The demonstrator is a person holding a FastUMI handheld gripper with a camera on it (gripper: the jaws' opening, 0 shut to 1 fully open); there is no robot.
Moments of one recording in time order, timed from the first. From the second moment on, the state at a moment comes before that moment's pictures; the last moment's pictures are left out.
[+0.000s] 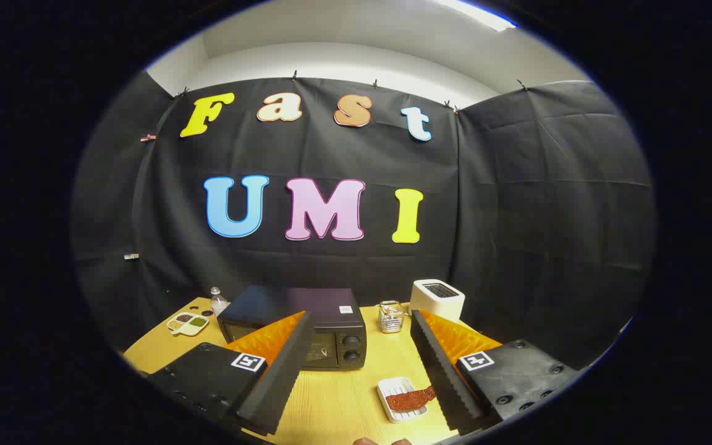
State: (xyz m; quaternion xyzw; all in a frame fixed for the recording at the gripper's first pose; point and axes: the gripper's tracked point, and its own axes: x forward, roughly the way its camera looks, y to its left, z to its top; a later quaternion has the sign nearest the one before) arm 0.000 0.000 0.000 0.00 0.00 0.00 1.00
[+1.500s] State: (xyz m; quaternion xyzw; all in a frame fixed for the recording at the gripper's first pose) arm 0.069 0.093 -0.049 -0.01 0.06 0.11 0.99
